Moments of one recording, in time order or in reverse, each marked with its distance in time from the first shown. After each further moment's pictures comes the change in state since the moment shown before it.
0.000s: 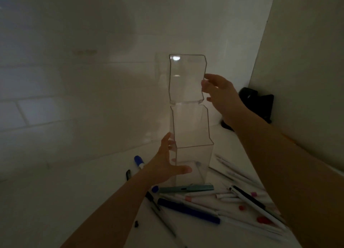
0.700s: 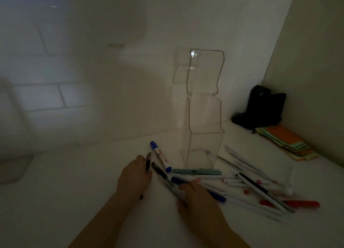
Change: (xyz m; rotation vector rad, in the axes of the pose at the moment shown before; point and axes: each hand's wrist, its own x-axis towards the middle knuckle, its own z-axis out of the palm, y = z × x) left_hand -0.101 -0.033 -0.025 0.651 0.466 -0.406; right_hand -0.222 0.069 0.065 -0.773 -0.580 0.085
